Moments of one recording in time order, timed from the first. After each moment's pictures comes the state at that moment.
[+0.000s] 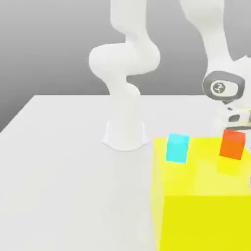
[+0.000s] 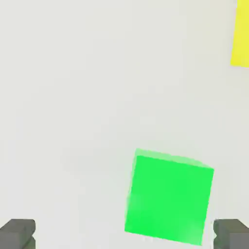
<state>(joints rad) 0.40 0.14 0.56 -2.71 -0.22 2.82 1.99</state>
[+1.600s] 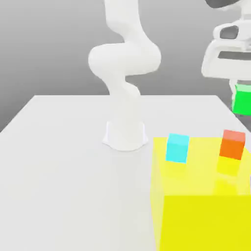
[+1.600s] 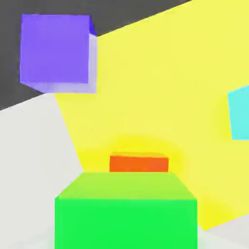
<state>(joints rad) 0.28 -0.26 0.28 -2.37 0.08 2.12 1.71</state>
